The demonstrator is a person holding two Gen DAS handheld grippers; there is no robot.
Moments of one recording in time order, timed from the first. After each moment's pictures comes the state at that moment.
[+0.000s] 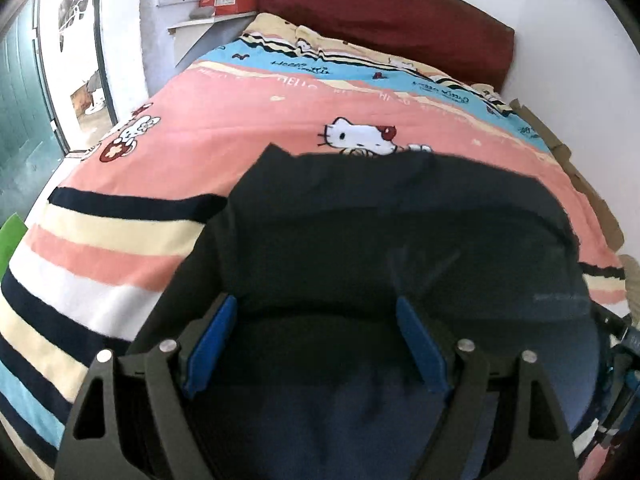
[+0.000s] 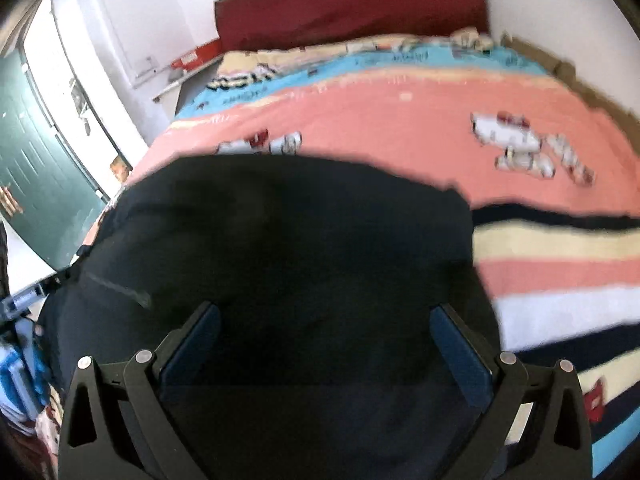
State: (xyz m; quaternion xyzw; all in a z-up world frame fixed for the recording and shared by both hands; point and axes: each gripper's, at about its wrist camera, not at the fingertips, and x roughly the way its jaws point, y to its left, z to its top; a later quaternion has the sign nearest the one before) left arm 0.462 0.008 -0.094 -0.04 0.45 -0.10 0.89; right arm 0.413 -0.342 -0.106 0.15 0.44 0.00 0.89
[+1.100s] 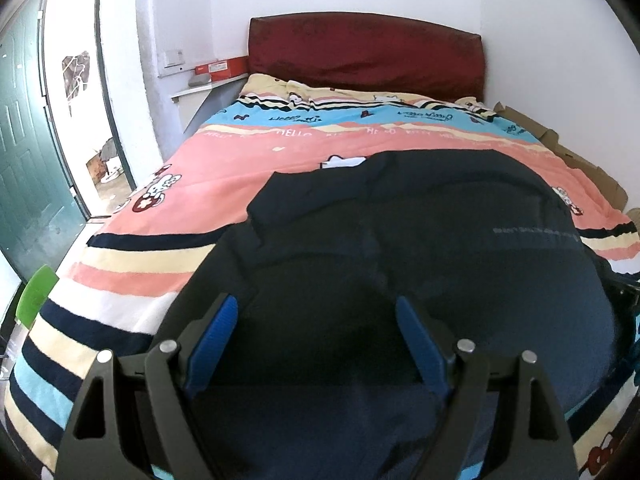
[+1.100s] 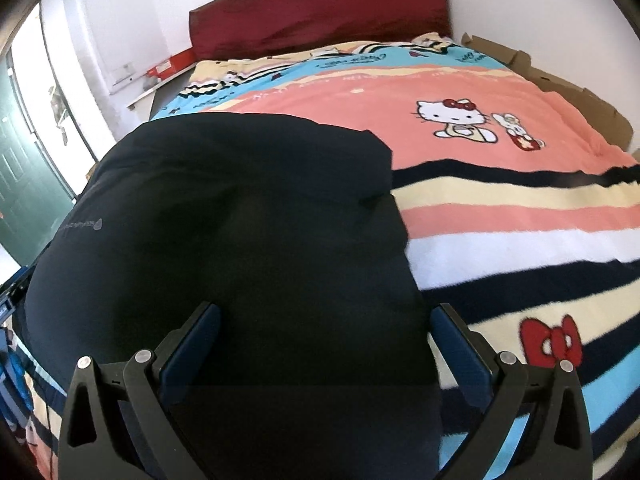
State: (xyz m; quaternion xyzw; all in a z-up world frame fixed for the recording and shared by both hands) left arm 0.379 -0.001 -0.075 0.04 0.35 -0.08 0.93; right arm 0.343 -0.363 -0.115 0.12 0.42 -0.07 0.90
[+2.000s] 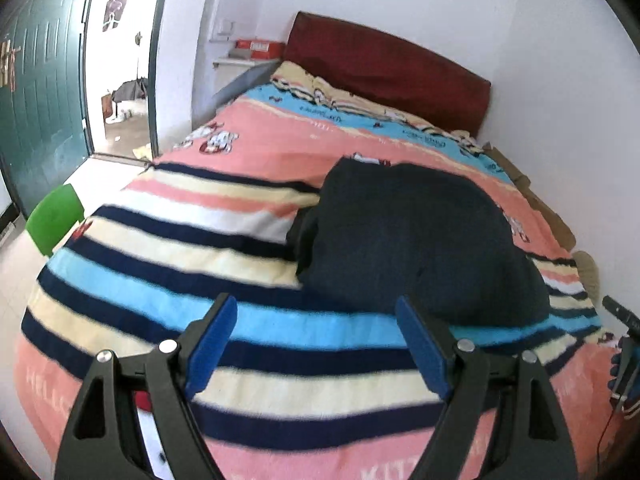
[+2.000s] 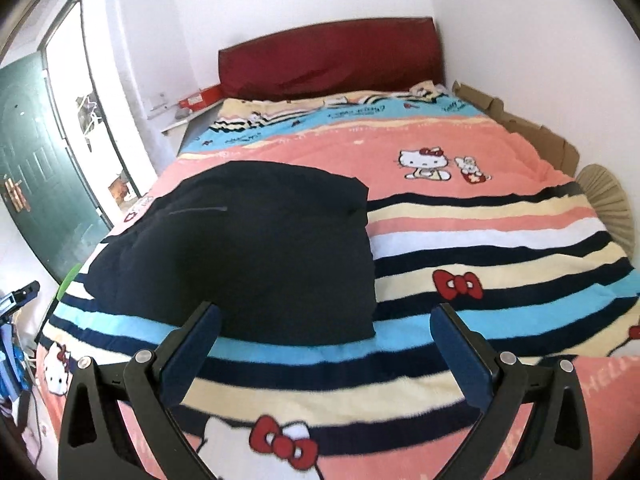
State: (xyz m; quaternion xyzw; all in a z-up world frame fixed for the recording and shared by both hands) left arm 0.212 0.171 -0.013 -0.08 0.38 -0.11 0.92; right arm 0.166 -0.344 0.002 0.10 0.35 -0.05 0.93
